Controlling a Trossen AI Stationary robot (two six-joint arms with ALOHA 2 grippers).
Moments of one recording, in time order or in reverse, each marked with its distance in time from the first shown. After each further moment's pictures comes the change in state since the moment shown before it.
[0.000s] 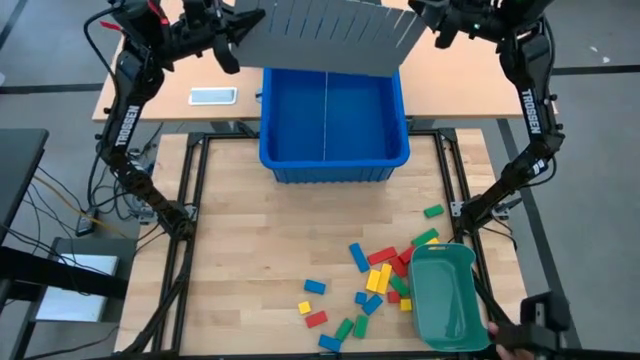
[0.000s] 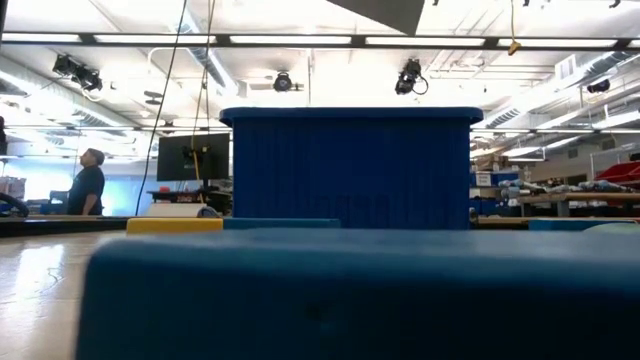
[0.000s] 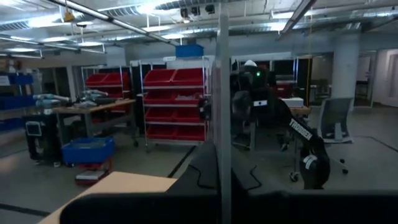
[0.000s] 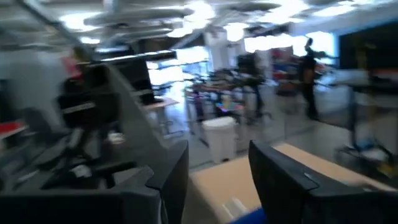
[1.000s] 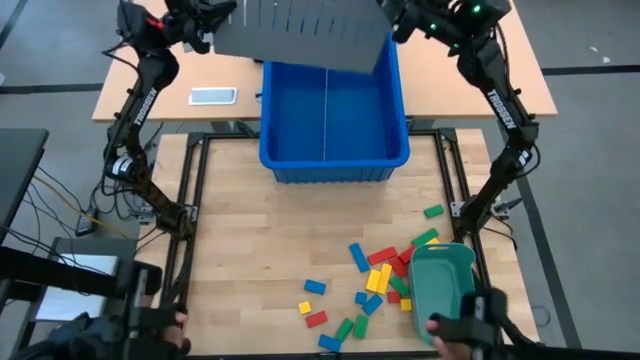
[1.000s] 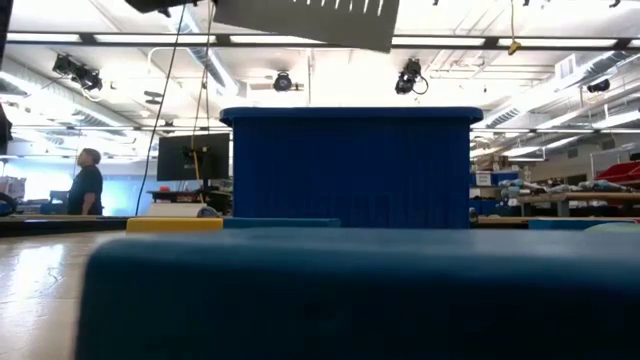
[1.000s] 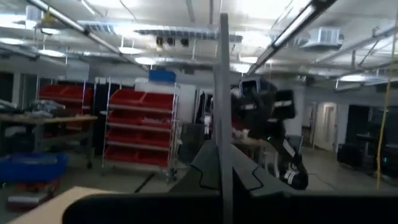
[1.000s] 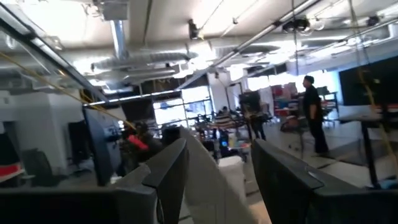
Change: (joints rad) left arm 0.476 0.008 -0.561 1.085 0.544 -0.673; right arm 0.239 0.118 -0.001 0.310 0.288 0.075
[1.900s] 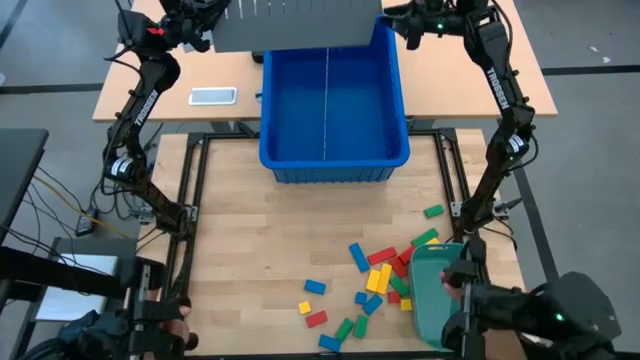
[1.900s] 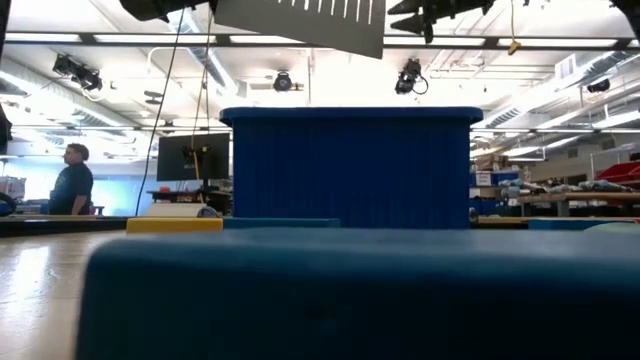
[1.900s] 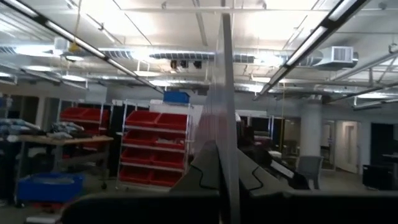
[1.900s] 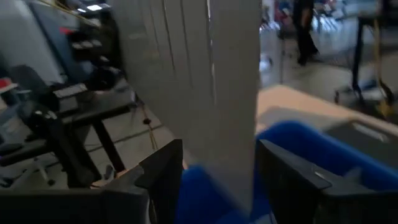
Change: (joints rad) left arm 0.008 -0.005 -0.068 0.125 -0.095 -0.028; right arm -0.314 0.107 0.000 -0.377 -0.424 -0.245
